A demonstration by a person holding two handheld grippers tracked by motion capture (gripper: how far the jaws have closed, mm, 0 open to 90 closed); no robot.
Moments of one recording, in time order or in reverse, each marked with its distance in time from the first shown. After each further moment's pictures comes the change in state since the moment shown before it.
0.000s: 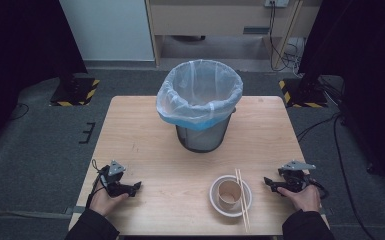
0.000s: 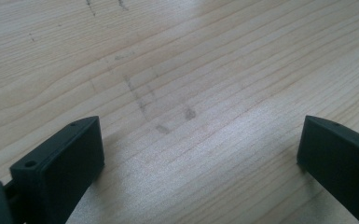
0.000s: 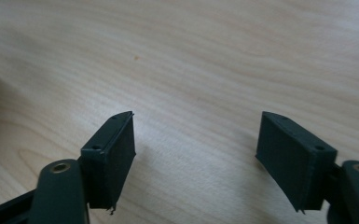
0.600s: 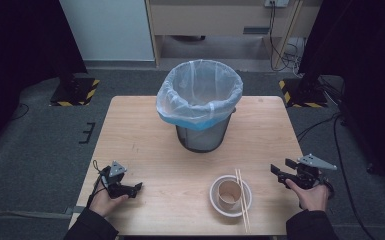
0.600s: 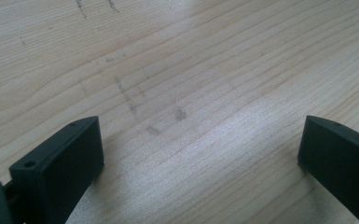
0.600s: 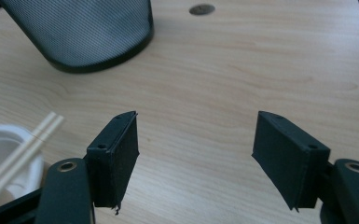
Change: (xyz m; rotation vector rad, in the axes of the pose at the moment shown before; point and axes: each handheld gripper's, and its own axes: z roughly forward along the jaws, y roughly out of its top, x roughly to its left) left arm -0.004 -0.001 0.001 -0.013 -0.004 0.009; right arm 0.004 0.025 -0.043 -0.228 -0.010 0.132
